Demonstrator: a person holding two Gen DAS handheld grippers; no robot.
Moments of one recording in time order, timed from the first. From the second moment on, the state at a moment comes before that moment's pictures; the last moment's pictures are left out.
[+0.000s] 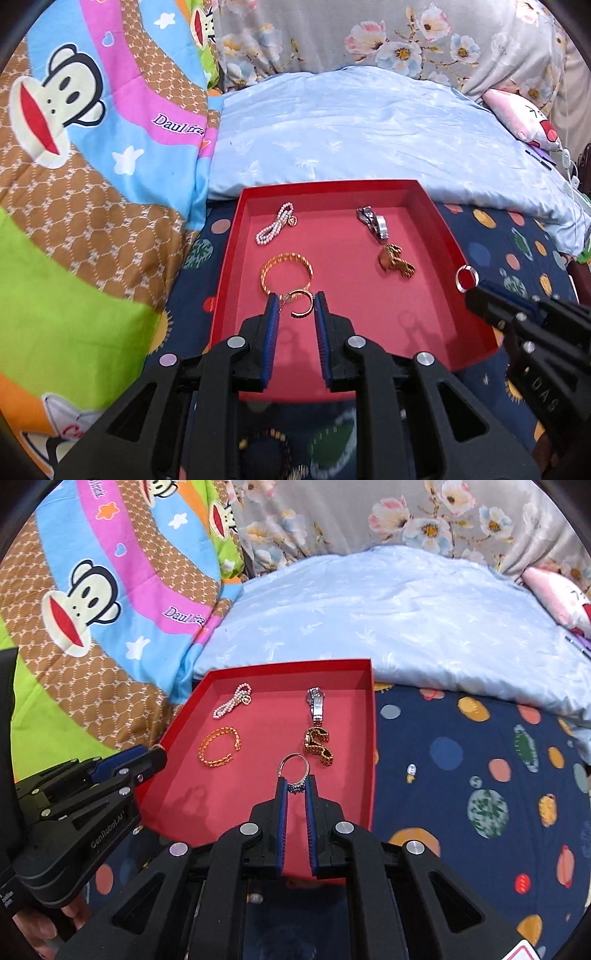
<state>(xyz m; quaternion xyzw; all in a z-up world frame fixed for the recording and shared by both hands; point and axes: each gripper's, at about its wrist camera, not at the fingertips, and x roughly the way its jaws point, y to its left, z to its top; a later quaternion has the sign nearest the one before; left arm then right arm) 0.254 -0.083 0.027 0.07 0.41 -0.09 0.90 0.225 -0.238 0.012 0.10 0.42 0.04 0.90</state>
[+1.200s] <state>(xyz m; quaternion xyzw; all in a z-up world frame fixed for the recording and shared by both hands) 0.261 -0.063 0.014 0.05 0.43 -0.07 0.90 0.200 -0.236 0.017 0.09 0.41 0.02 0.91</state>
